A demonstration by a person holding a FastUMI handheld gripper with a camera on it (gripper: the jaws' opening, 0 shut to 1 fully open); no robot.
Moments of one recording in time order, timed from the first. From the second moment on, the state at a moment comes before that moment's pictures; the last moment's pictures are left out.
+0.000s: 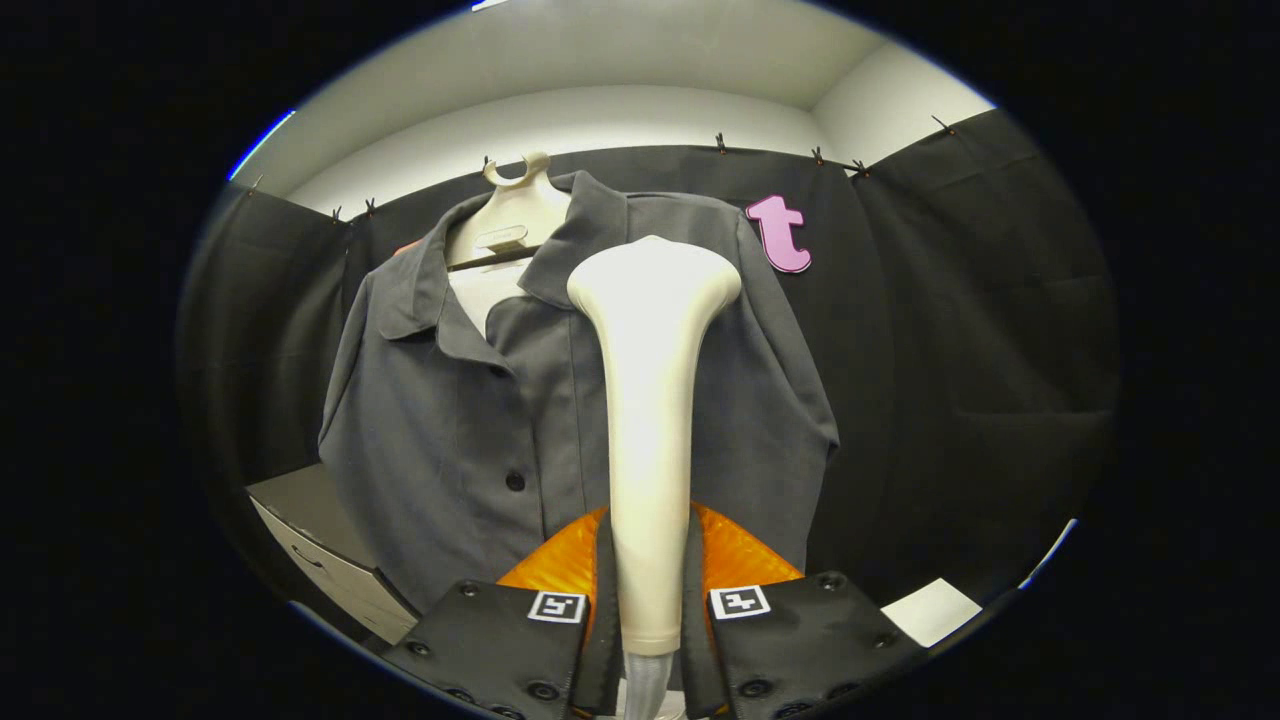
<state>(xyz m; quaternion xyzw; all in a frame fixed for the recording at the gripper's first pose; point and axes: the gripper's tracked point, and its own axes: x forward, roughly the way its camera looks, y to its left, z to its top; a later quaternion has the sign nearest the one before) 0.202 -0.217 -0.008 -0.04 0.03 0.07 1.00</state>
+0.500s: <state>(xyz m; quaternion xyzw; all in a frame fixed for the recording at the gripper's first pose) 0.194 -0.240 -0.059 -0.05 0.07 0.07 0.99</state>
